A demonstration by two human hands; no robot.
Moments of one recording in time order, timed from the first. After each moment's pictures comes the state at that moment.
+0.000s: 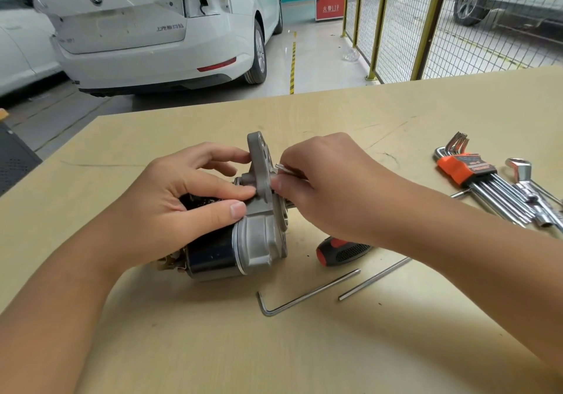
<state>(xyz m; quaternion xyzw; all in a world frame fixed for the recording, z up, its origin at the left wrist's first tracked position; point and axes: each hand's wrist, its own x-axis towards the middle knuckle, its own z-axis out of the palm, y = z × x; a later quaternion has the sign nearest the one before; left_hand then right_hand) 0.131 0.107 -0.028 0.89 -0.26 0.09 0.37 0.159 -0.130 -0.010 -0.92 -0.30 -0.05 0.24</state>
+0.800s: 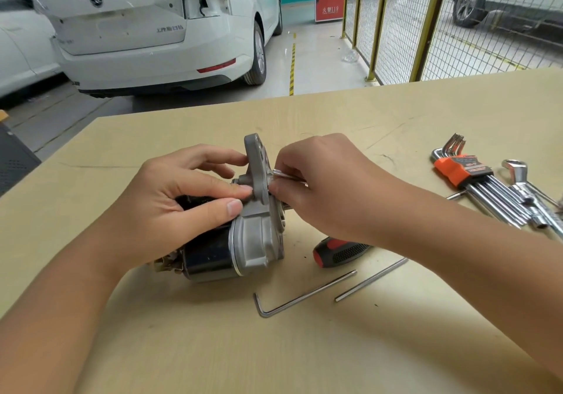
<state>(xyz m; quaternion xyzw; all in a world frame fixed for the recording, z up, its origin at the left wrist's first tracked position) 0.133 0.106 -0.033 0.88 -0.26 0.13 0.37 0.164 -0.130 -0.014 -0.91 -0.31 -0.06 0.25</state>
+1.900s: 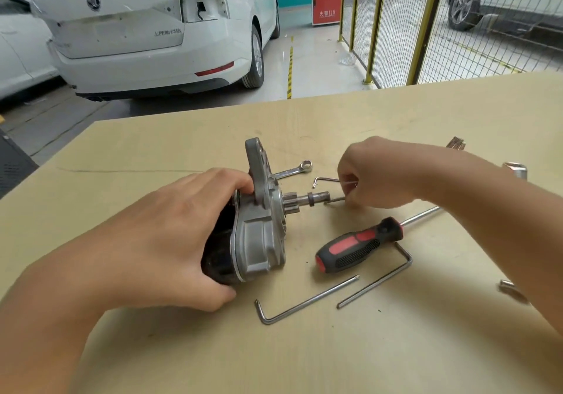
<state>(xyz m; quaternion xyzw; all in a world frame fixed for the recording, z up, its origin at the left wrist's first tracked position) 0.106 0.096 -0.015 0.95 -0.29 0.08 0.07 0.213 -0.173 -0.014 -0.98 -0.19 0.11 0.02</state>
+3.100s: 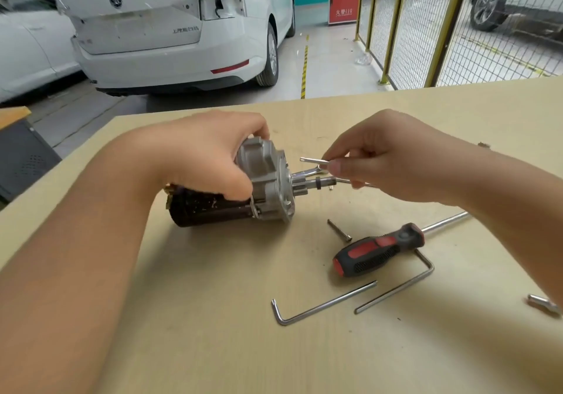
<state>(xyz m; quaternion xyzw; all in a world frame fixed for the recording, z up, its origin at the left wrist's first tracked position) 0.180 0.083 0.041 0.99 -0.10 -0.10 0.08 0.205 -0.172 -0.001 -0.90 -0.29 0.01 0.33</state>
